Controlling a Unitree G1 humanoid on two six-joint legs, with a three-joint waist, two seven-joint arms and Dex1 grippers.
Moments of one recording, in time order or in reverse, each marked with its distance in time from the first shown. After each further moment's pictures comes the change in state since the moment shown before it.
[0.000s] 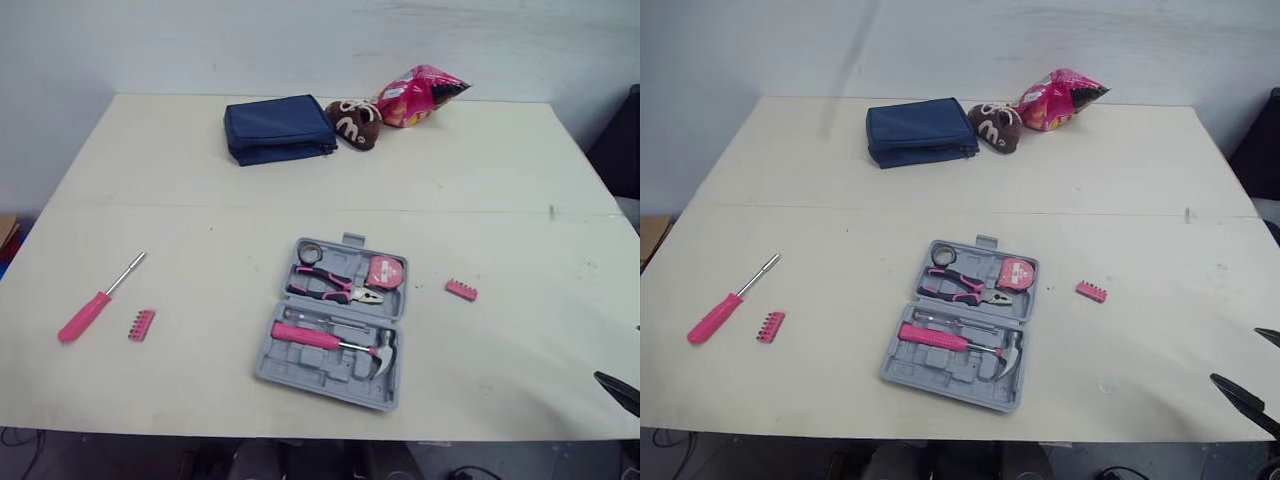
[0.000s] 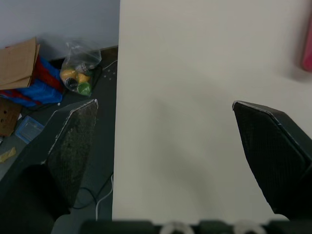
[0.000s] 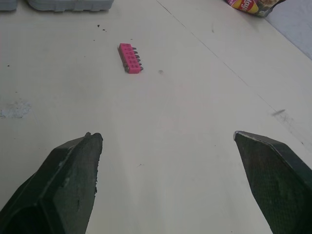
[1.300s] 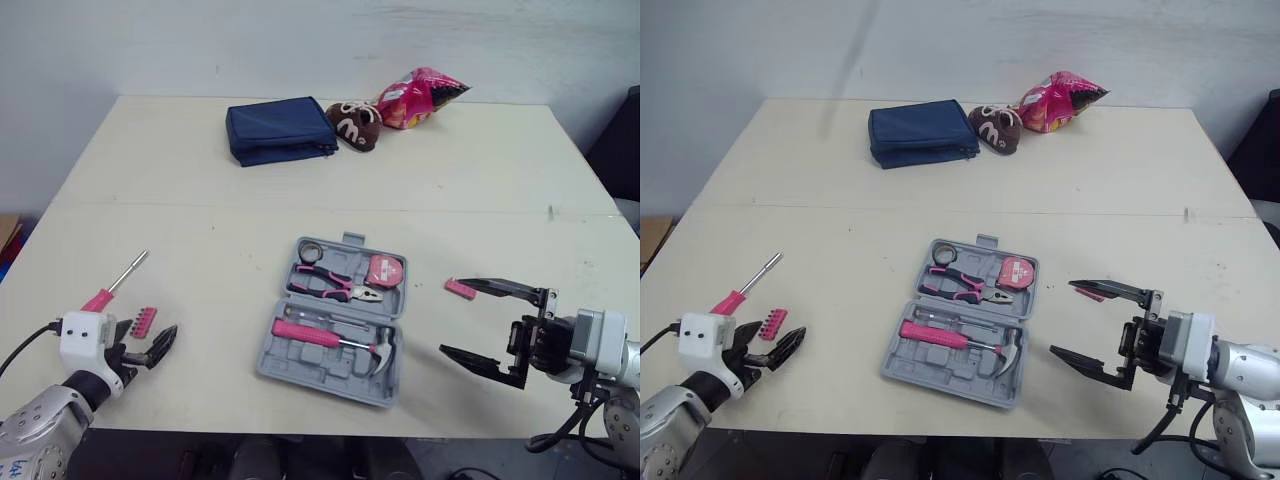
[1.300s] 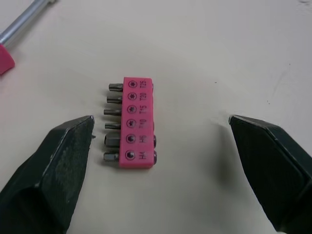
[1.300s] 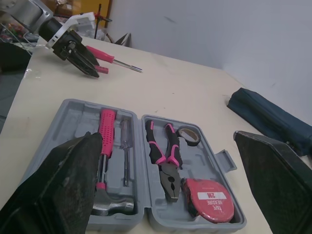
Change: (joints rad) left arm 0.027 -0.572 -0.408 -1.270 -0.088 0.730 0.604; right arm -0.350 0.091 0.524 -0.450 0.112 0.145 -0.021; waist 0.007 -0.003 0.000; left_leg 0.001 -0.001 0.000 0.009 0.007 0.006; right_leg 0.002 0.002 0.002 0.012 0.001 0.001
